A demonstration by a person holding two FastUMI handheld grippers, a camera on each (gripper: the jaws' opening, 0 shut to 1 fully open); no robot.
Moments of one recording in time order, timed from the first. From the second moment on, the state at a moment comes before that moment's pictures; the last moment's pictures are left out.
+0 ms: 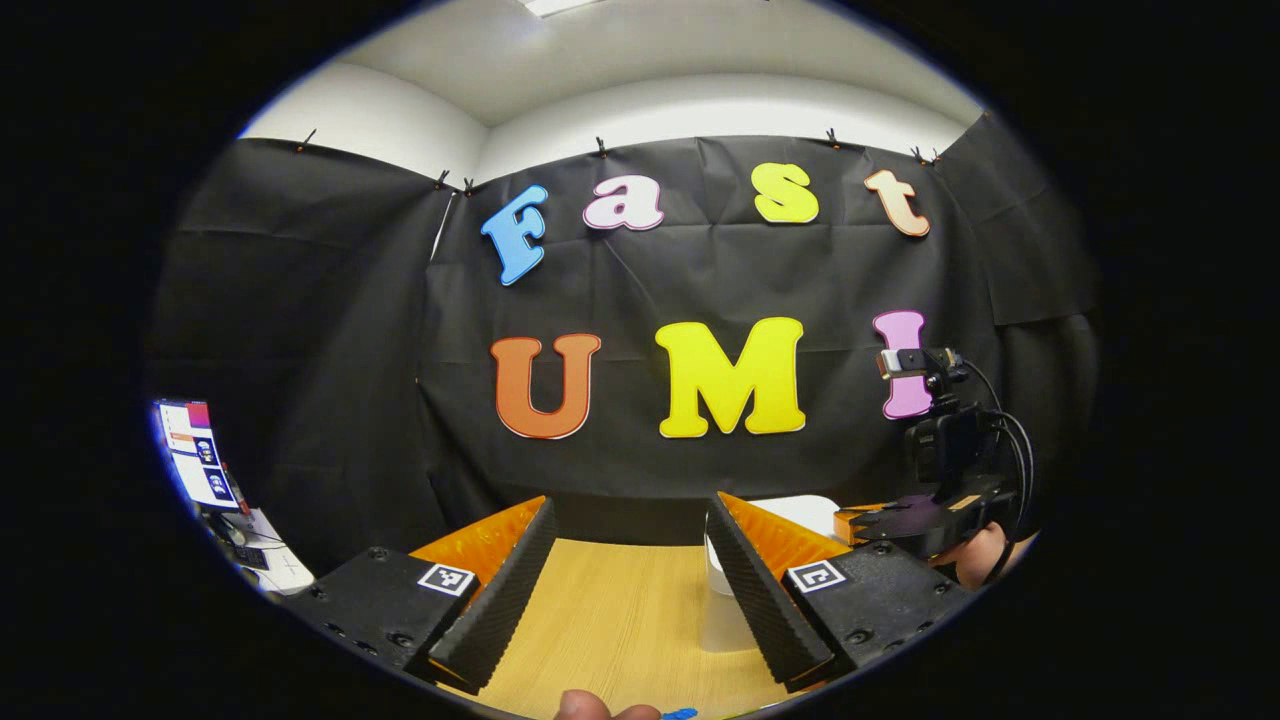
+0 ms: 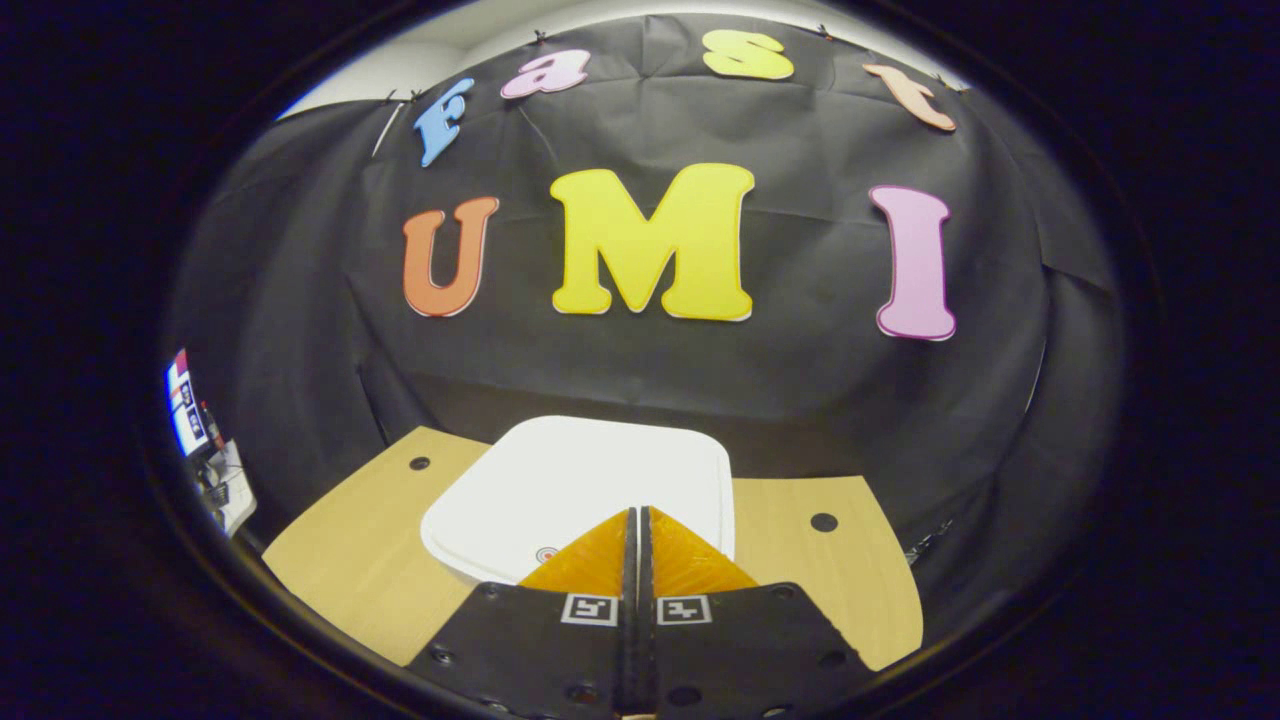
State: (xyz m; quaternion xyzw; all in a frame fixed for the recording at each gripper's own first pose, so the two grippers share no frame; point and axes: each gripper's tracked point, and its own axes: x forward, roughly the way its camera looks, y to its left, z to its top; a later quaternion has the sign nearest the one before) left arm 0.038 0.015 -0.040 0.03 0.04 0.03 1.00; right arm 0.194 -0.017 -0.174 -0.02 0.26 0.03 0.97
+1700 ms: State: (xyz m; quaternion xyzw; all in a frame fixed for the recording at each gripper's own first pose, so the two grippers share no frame) left arm 0.027 0.006 -0.057 -0.01 0.07 0.01 1.00; right arm 0.168 0.000 -0.190 0.00 0.33 0.06 0.94
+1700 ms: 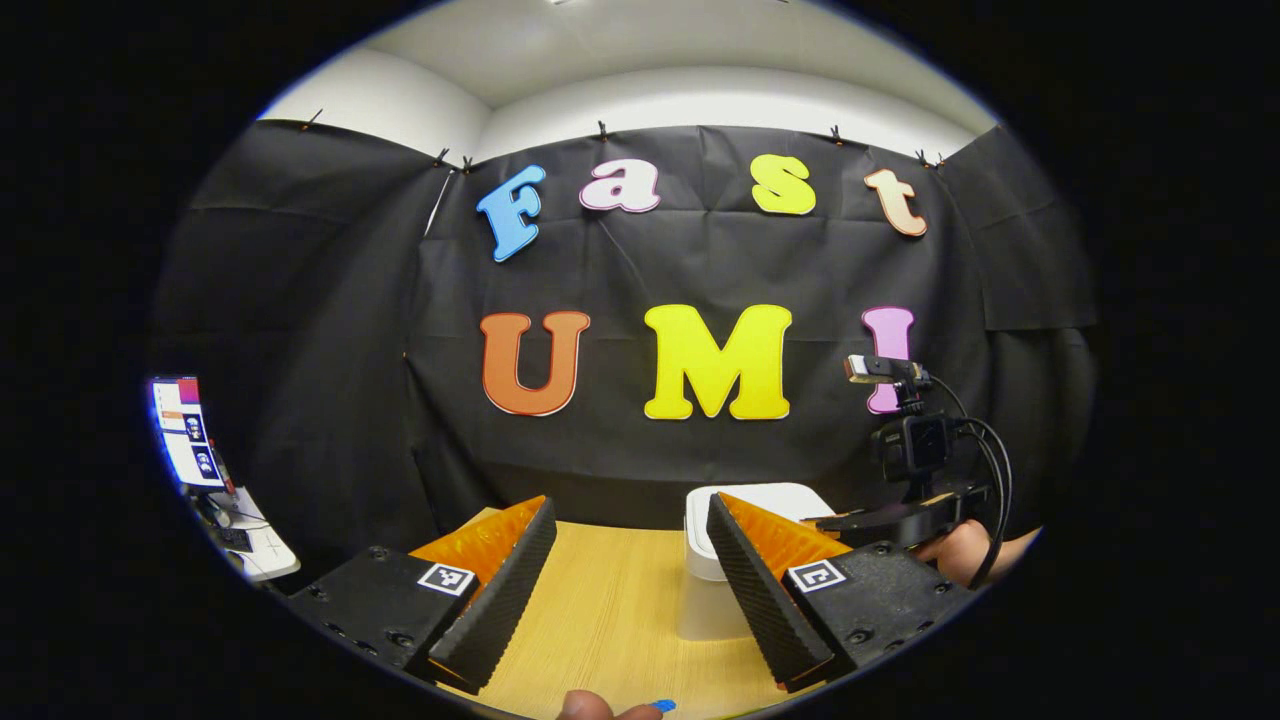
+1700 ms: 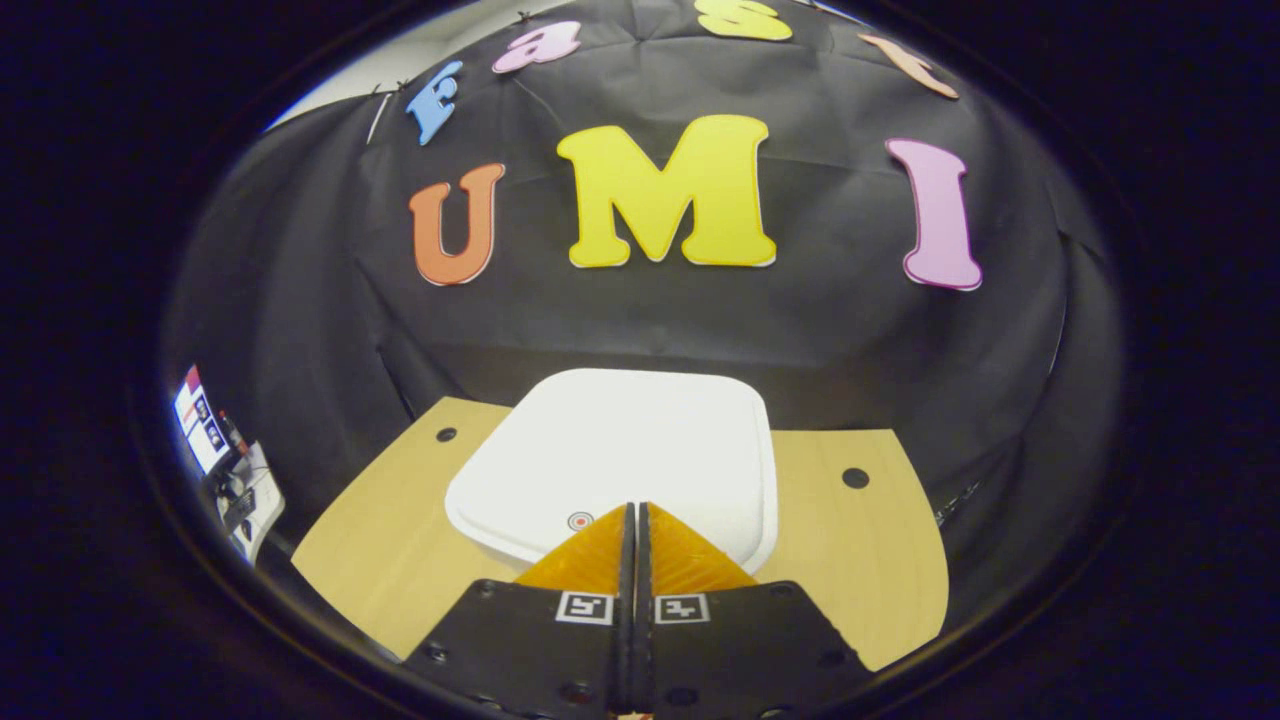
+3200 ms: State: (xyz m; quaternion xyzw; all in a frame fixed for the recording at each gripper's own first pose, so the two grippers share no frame) left arm 0.027 -0.004 -0.118 -0.01 0.12 -0.03 0.99; right arm 0.102 -0.015 -0.083 -0.02 0.14 0.04 0.99
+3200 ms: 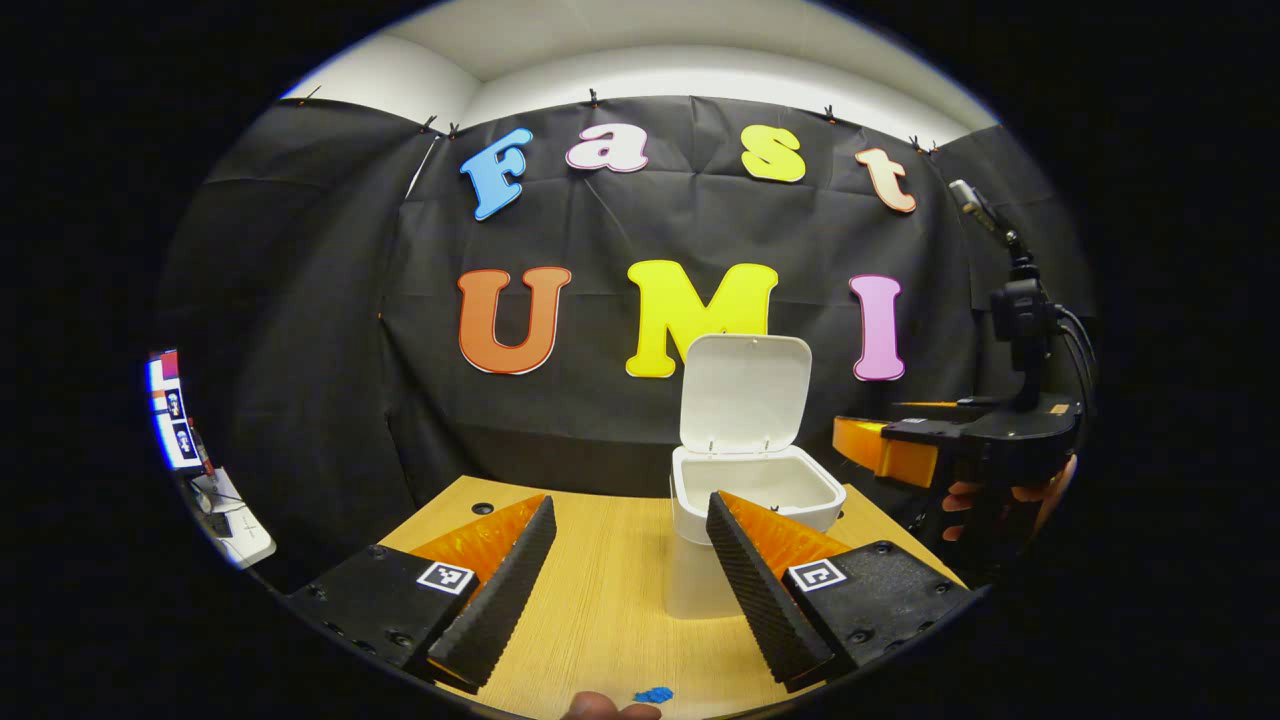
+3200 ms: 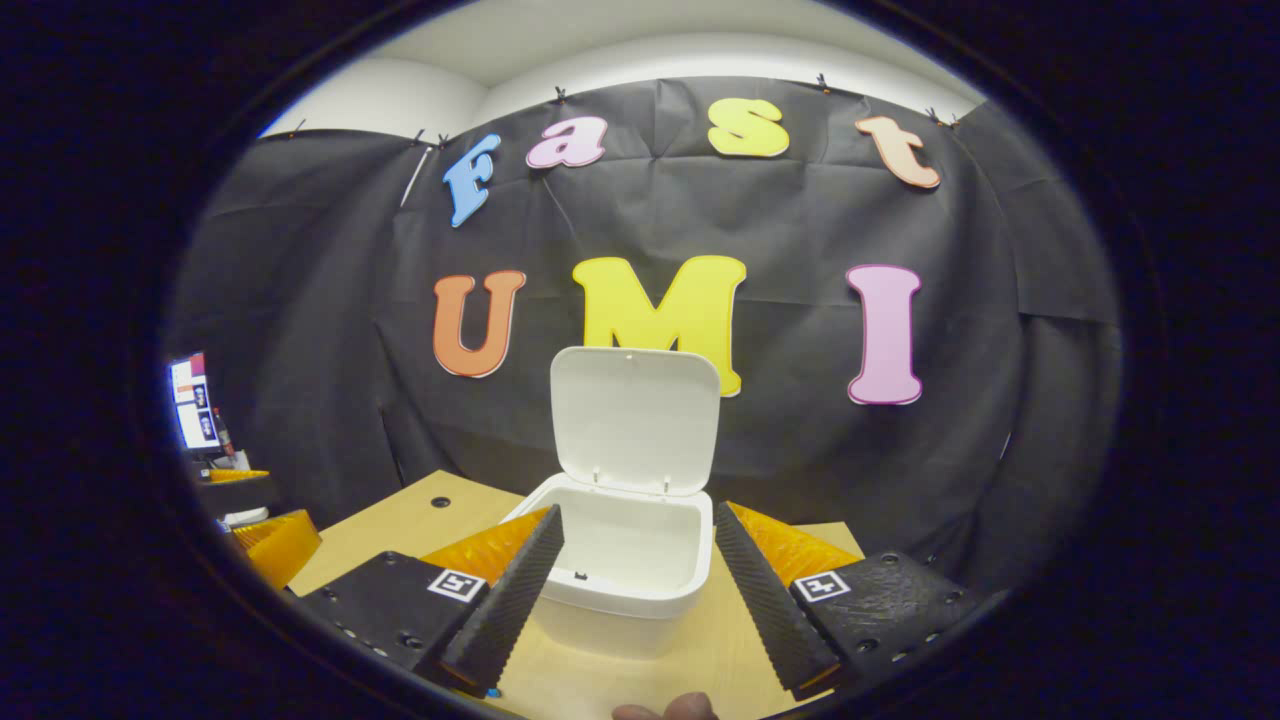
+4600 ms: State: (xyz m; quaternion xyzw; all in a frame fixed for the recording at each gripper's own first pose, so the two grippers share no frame) left arm -0.063 -0.037 -0.337 -0.05 0.37 -0.07 0.92; right arm -0.020 -0.065 -0.160 -0.03 0.23 -0.04 0.97
